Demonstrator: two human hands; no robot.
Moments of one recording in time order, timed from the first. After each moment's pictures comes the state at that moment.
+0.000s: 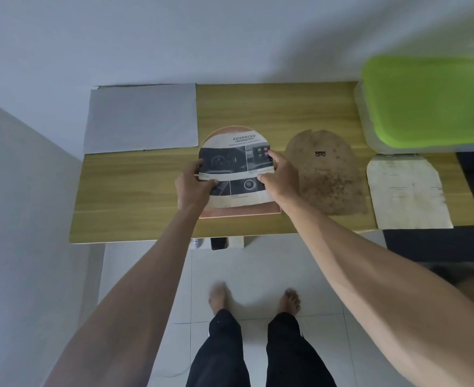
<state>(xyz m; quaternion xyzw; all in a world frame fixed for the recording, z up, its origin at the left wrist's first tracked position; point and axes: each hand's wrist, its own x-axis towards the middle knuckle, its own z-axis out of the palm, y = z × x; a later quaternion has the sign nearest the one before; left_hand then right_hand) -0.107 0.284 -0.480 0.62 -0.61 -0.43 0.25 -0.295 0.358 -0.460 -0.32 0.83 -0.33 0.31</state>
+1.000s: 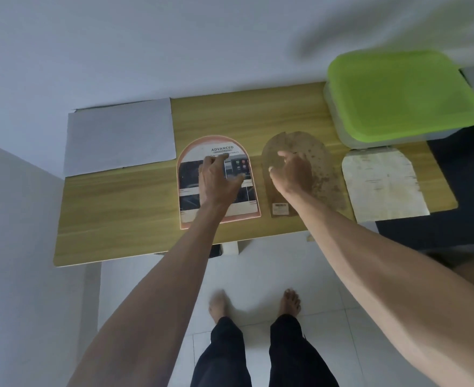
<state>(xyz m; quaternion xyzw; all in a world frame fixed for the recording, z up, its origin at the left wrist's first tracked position) -0.201 0.316 -0.441 0.55 -0.75 -0.32 0.18 -0.353 0.378 -0.444 -0.29 0.90 -0.26 0.19</state>
